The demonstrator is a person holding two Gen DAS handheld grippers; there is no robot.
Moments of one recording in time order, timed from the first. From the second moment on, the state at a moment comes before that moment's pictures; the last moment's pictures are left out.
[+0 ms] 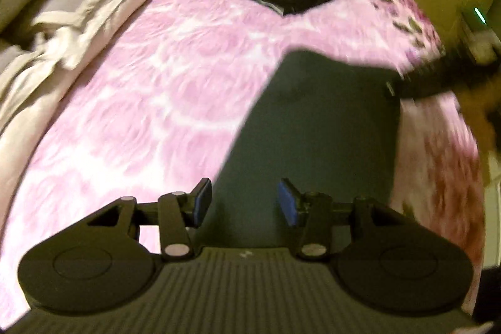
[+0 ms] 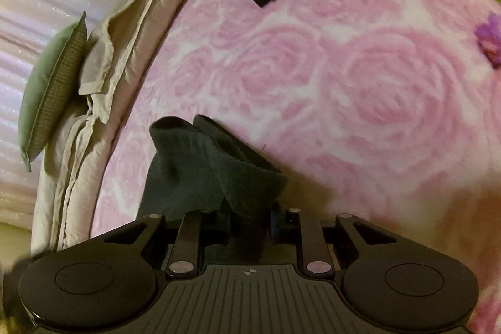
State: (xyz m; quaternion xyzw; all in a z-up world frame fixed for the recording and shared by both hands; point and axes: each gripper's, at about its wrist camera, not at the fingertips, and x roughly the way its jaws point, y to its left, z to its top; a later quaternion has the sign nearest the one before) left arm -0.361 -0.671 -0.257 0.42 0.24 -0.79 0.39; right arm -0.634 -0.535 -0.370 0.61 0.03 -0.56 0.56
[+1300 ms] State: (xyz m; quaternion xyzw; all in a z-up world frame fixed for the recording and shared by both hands) left arm -0.089 -0.428 -0.243 0.51 0.29 -0.57 0.58; right arm -0.520 -0.450 -0.305 0.49 0.16 -0.62 0.60
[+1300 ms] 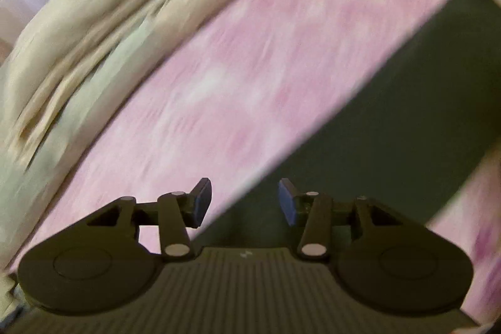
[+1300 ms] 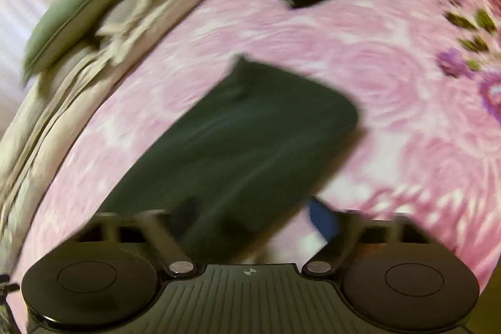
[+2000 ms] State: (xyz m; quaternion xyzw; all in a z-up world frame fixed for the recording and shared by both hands) left arm 0.119 -0.343 -0.319 0.48 0.36 -0.59 0.55; right arm -0.159 -0.513 -0.316 0.15 0.50 -0.27 0.81
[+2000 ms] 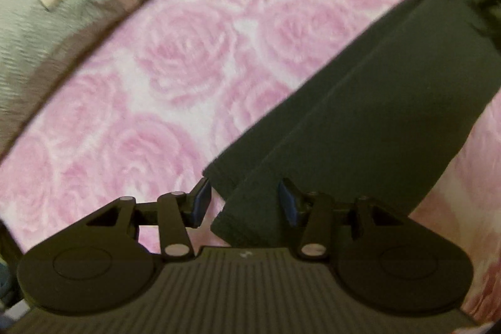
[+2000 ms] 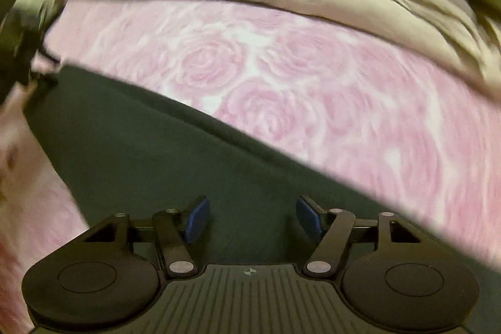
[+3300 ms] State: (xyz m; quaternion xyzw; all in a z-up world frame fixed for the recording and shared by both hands) left arm -0.026 -0.339 -0.262 0.46 0.23 -0.68 0.52; right arm -0.334 -0.549 -0.338 0.26 0.47 -0.49 0.69
